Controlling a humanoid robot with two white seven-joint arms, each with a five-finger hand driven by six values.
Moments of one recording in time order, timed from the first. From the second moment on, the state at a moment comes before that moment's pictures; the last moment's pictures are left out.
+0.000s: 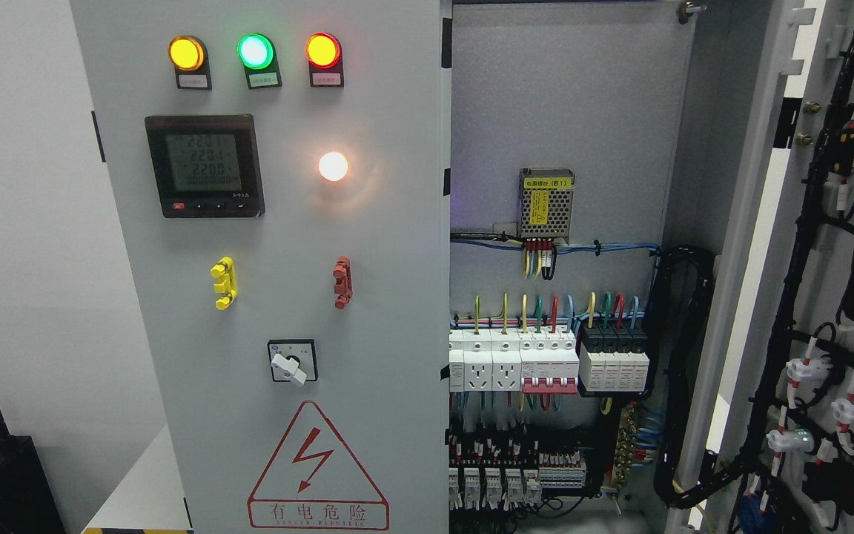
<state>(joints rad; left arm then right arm) 0.04 0.80 -1.19 -0.63 0.84 -0.38 -0.63 0.09 0.12 0.18 -0.07 -0.09 -0.04 -0.01</state>
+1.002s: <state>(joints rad) 0.03 0.18 -0.64 -0.11 0.28 -0.30 -0.28 0.09 0.12 0.18 -0.07 -0.09 -0.04 -0.01</state>
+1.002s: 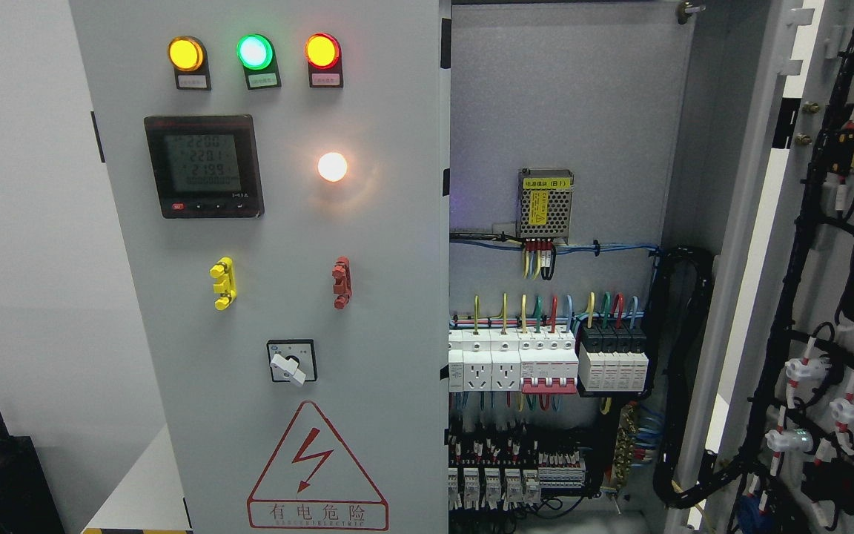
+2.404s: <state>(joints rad) 0.00 -0.03 0.06 0.07 -0.19 -0.27 -0.20 0.09 0.12 0.18 -0.10 -0.09 -0.04 -0.01</state>
